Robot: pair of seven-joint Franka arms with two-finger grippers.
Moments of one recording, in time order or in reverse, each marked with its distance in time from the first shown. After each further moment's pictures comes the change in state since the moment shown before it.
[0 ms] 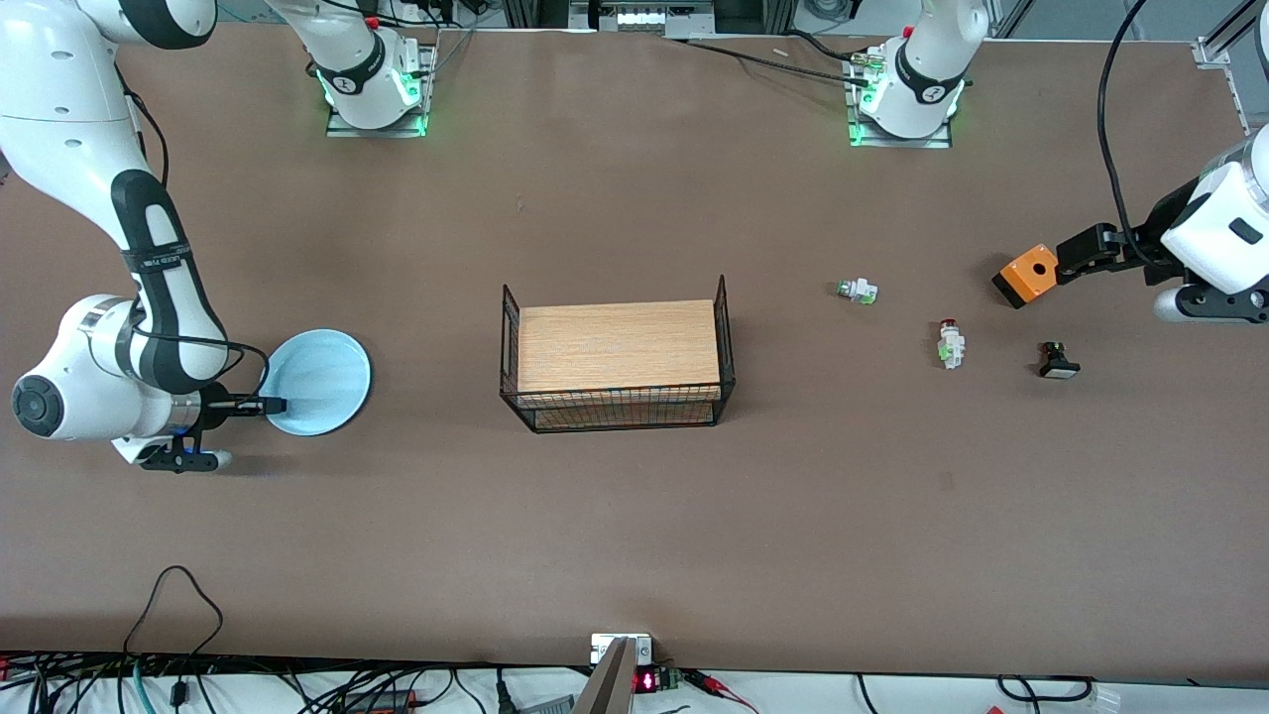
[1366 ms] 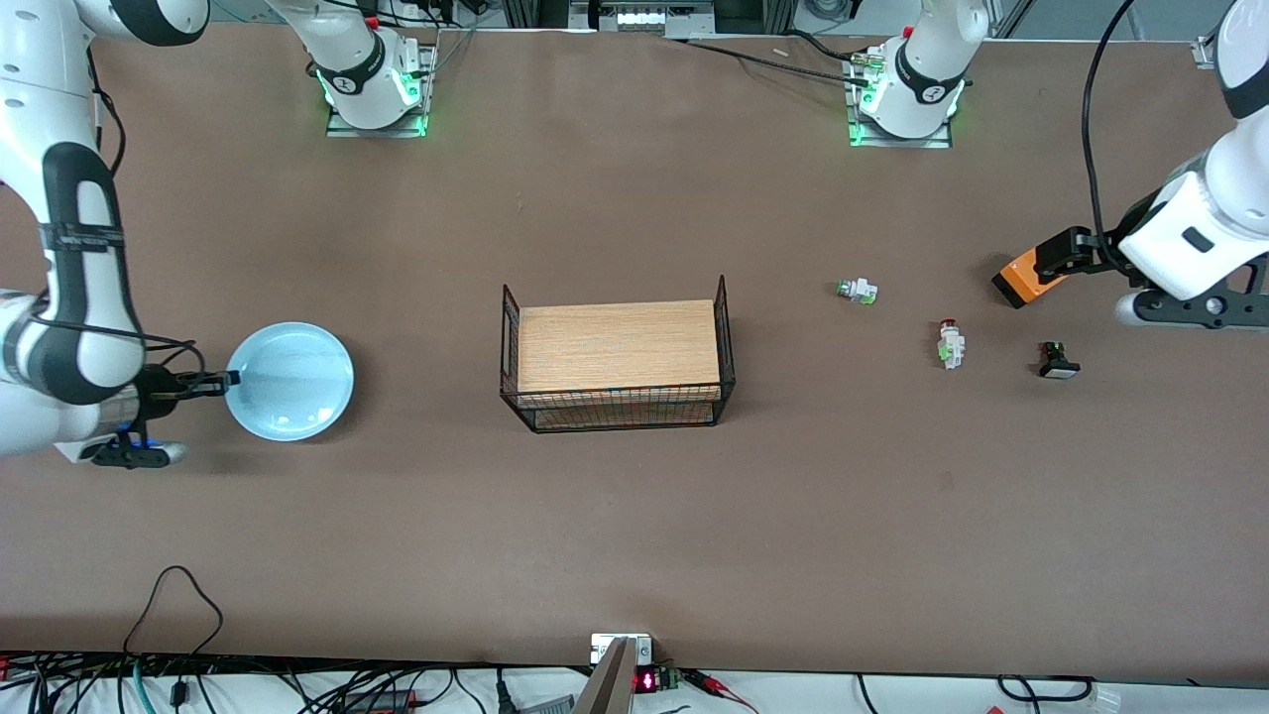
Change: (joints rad) left arm -0.009 0.028 -0.035 -0.017 0.053 -0.019 0.000; right arm -0.020 -0.018 0.005 0.295 0.010 -0.536 0.012
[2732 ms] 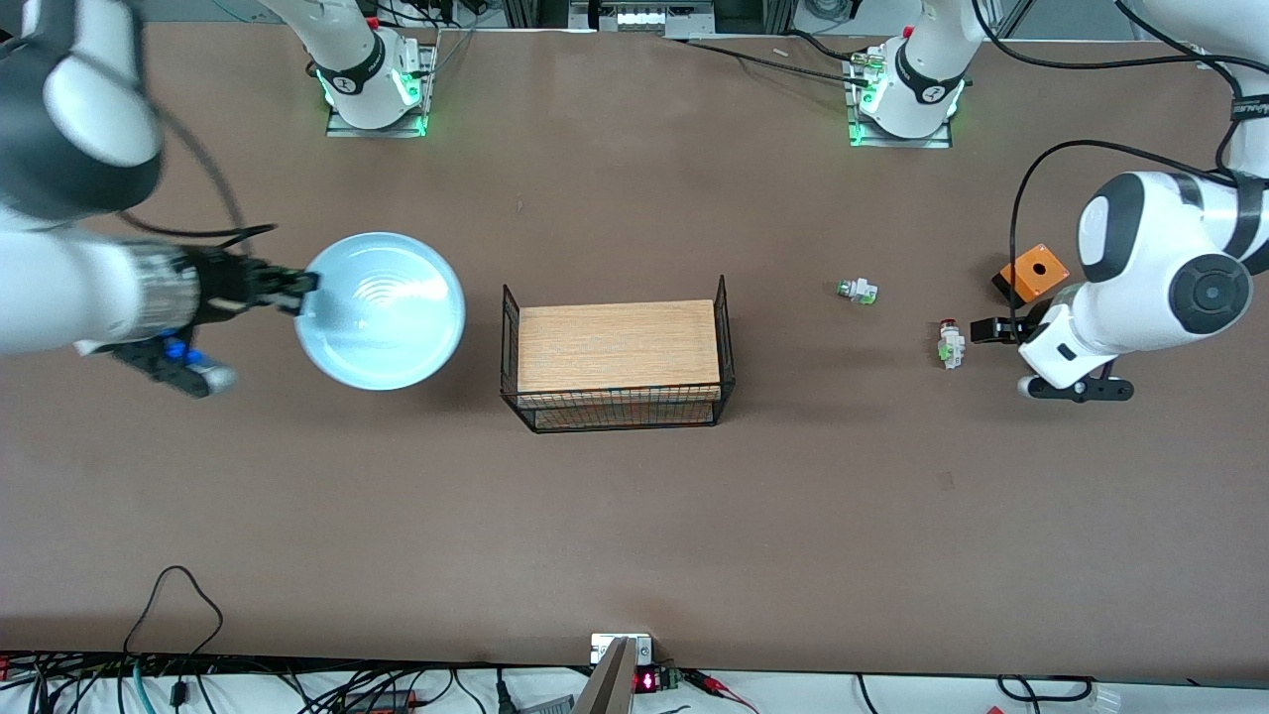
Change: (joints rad) left arm 0.099 0.101 0.006 -0.477 0.002 0.499 0.021; right arm 0.354 -0.272 0.025 0.146 0.196 -0.343 0.869
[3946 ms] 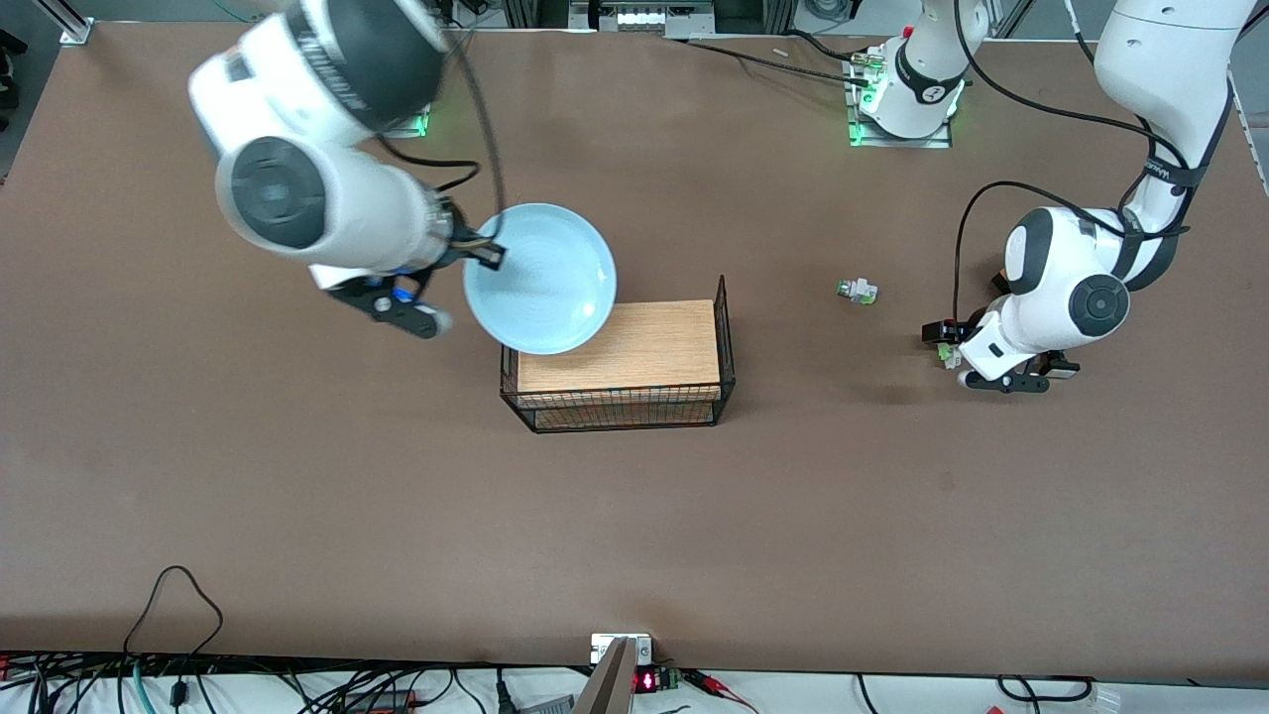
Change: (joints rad) left arm 0.034 0.139 -0.002 -0.238 0.000 0.388 0.036; right arm 0.338 0.019 -0.001 -0.022 -0.065 0.146 0.287
